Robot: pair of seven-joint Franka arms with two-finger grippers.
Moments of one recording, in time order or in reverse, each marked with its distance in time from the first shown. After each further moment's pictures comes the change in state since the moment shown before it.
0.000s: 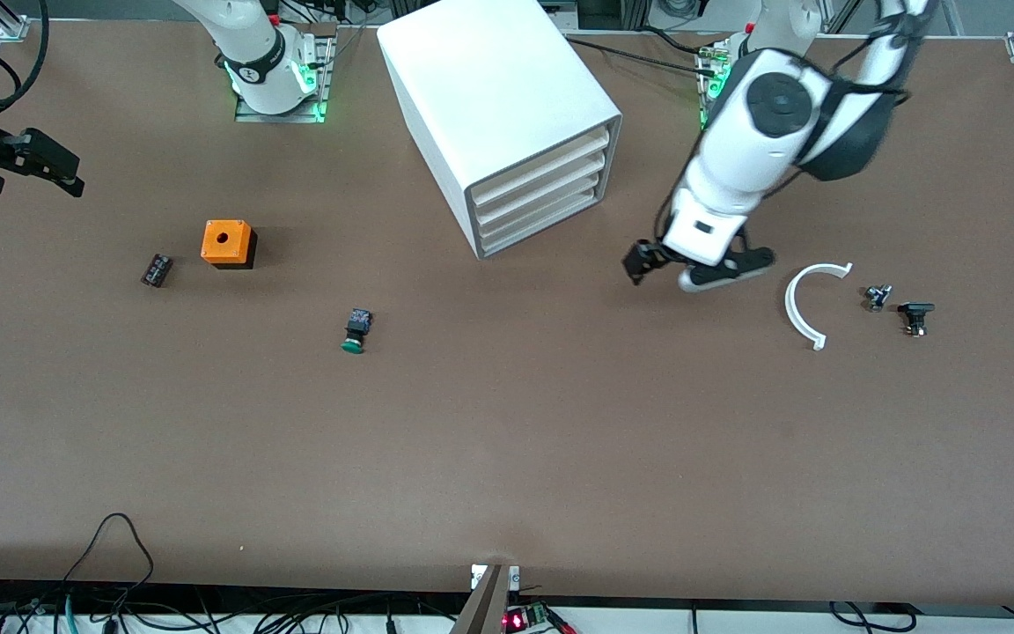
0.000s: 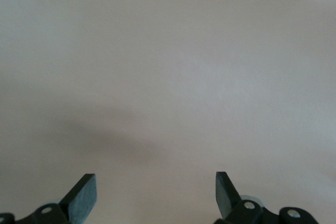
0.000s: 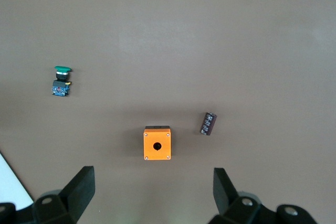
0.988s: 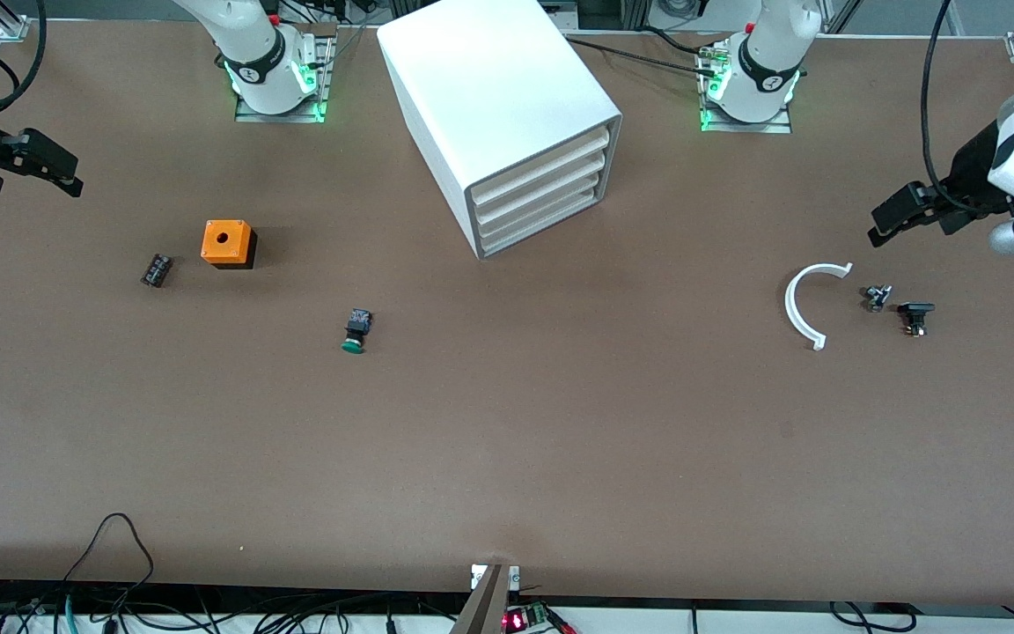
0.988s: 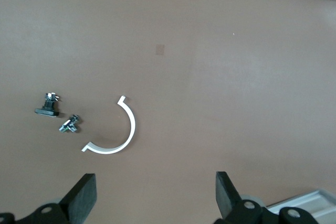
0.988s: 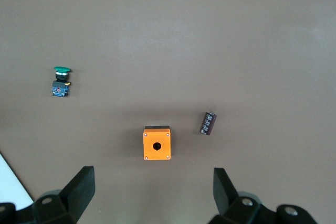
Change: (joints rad) left arm 0.006 -0.125 0.371 0.325 -0.023 -0.523 0.556; right arm 0.000 0.000 -0.006 0.000 0.002 0.001 0.000
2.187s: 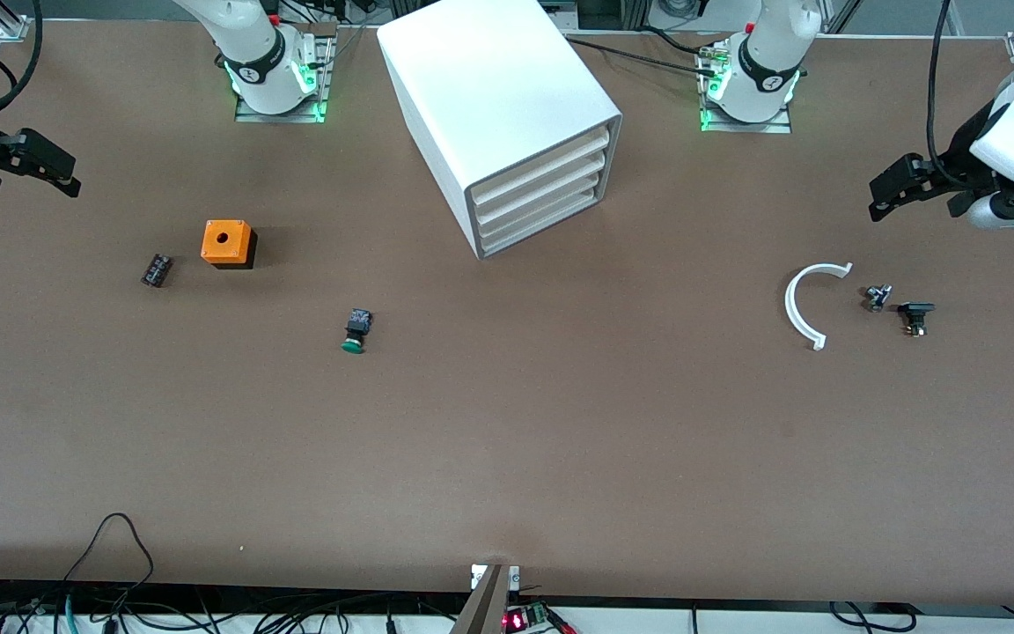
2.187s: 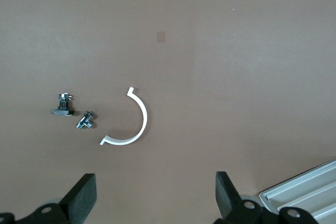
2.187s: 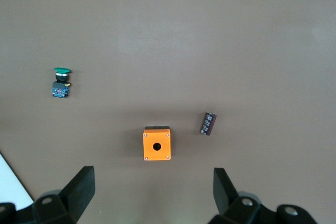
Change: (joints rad) left arm -0.012 -0.009 -0.015 0.025 0.043 -0.085 0.069; right arm 0.000 0.000 -0.002 0.001 0.002 0.001 0.000
